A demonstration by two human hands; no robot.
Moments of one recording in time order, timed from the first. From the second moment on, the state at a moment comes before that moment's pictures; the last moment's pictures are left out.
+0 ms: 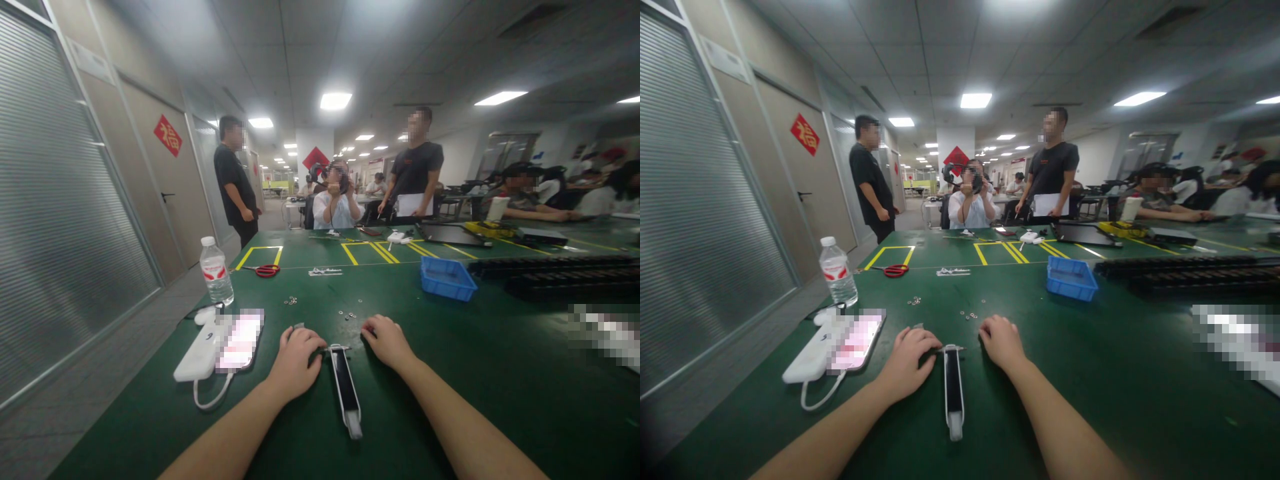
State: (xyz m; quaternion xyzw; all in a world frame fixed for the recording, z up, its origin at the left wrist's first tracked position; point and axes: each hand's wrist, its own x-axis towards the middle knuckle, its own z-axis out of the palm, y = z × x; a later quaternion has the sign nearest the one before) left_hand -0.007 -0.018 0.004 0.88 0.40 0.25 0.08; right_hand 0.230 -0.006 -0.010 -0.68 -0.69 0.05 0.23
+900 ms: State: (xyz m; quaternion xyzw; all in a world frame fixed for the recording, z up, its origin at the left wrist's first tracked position) left_hand -0.001 -0.022 0.009 0.87 0.31 0.38 -0.02; right_hand 0.184 -0.033 0.012 -0.41 -0.79 0.20 0.42
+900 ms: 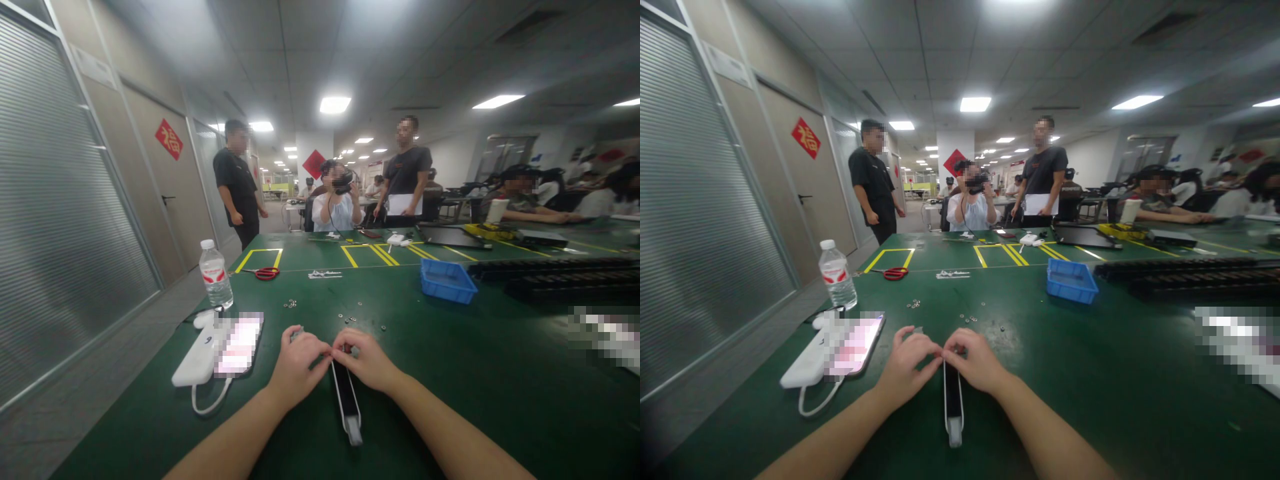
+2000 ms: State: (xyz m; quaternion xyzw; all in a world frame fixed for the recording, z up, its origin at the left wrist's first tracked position) left_hand 0.000 -0.021 0.008 0.87 0.31 0.39 -0.04; right_hand 0.184 -0.033 0.009 -0.40 -0.78 0.22 0.43
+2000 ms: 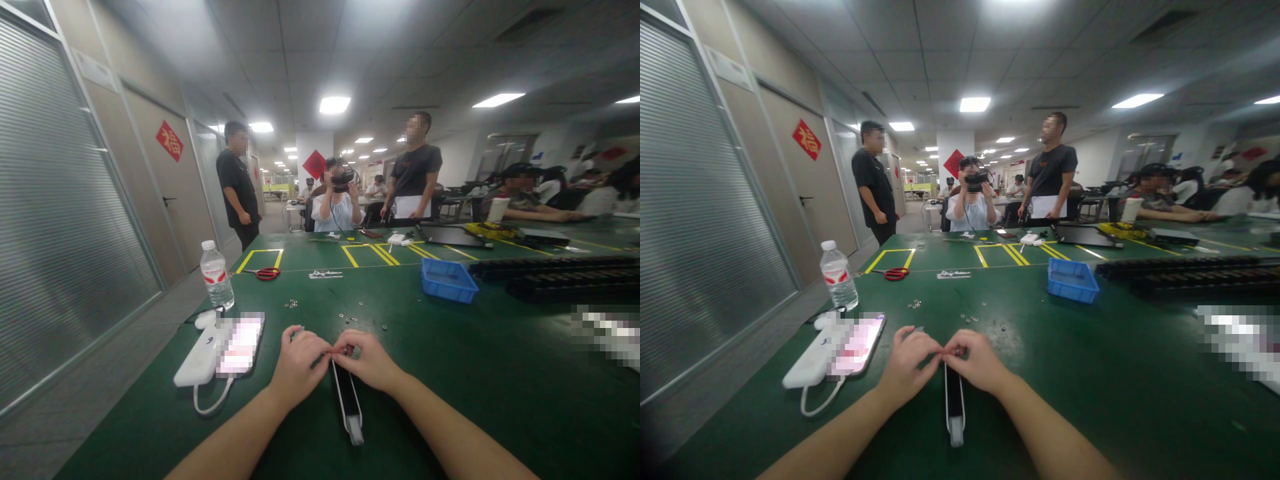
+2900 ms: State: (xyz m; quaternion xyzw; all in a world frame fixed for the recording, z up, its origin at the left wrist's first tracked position) left_hand 0.000 -0.022 0.009 0.86 0.29 0.41 -0.04; right_hand 0.181 -0.036 0.013 -0.41 -0.77 0.23 0.42
